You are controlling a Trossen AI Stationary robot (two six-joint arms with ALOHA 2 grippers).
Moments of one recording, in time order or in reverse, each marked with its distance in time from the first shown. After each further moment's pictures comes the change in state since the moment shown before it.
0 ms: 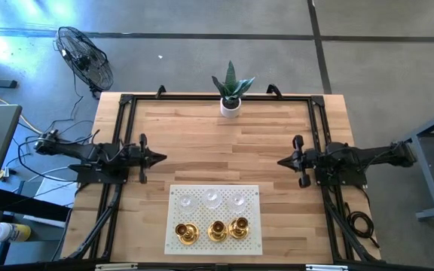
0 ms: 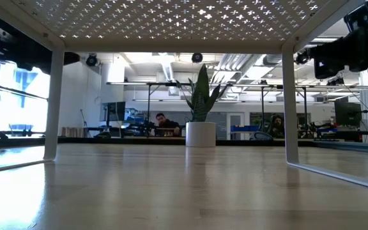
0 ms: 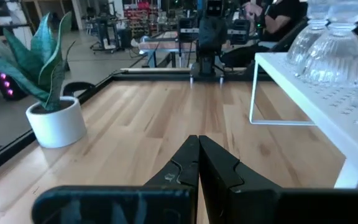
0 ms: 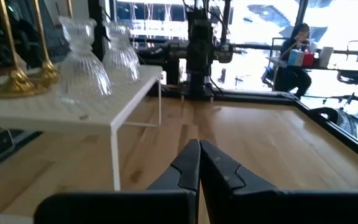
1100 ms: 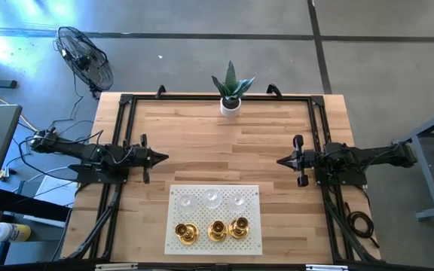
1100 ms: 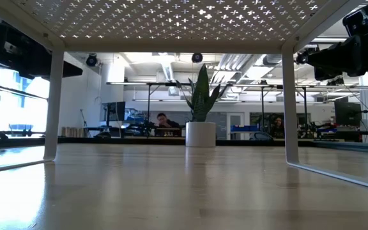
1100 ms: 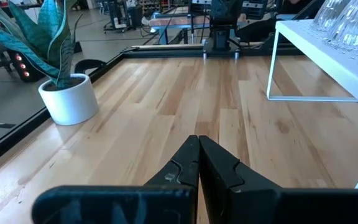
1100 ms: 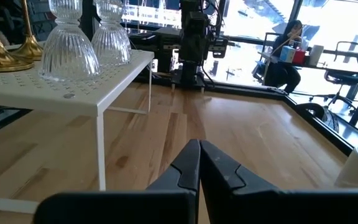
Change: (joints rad) left arm 0.000 0.103 -0.004 -0.004 -0.053 -0.013; right arm -0.009 0.008 0.000 -0.052 0.031 -0.065
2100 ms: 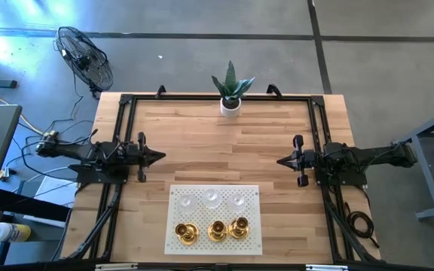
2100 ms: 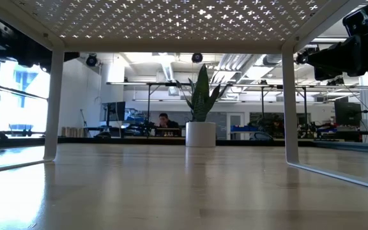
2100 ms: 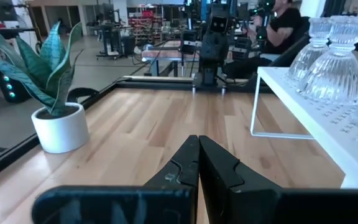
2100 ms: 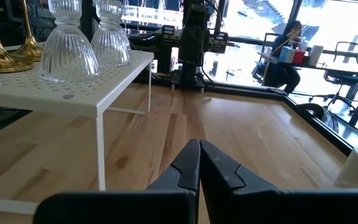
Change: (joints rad) left arm 0.019 -0.154 0.012 -0.001 0.063 0.003; right arm 0.000 0.000 -0.001 0.007 0.000 0.001
